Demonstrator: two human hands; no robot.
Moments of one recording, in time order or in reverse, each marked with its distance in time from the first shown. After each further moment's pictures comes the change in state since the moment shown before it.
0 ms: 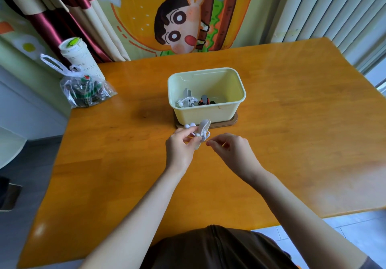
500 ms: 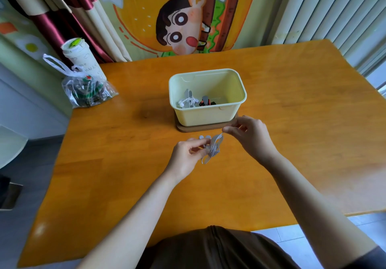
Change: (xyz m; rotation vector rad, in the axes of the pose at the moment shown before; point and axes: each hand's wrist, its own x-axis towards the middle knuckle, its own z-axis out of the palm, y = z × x) left_hand -0.013 -0.004 -0.008 -0.205 -0.370 -0.022; right_hand 0.026 0.013 -0.036 0.046 0.109 0.013
